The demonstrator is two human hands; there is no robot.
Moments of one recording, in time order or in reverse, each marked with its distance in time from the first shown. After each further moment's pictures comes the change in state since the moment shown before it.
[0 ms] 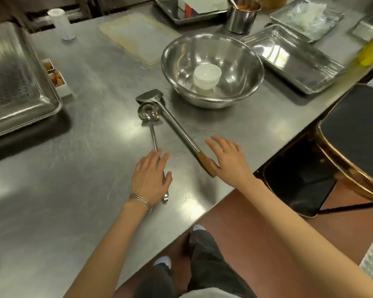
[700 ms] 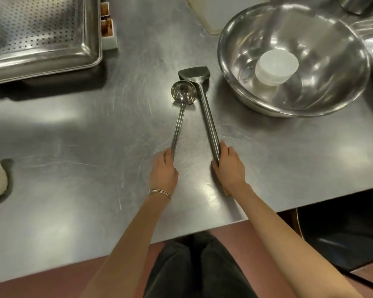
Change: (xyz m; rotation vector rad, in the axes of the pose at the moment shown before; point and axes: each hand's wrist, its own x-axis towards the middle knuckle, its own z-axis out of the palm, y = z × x) left_hand 0.041 0.014 0.088 -0.230 0.052 -0.674; right_hand 0.091 0.031 0.102 0.159 -0.289 0.037
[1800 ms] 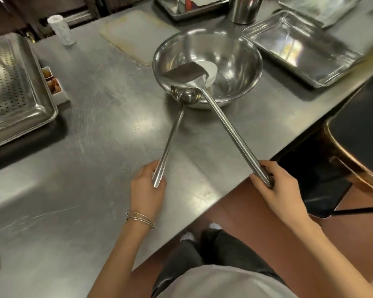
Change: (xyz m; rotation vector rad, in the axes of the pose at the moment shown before) left_hand -0.079 0.051 -0.110 -0.332 0.102 0.346; right_hand -0.214 0.040 -0.105 0.359 0.448 0.192
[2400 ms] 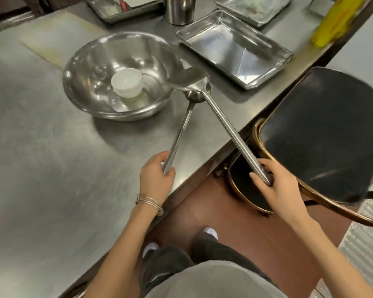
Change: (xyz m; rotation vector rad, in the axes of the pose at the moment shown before) left_hand 0.020 0.165 0.196 -0.050 -0.193 0.000; right_hand 0.032 0.169 -0.144 -0.061 0.070 0.093
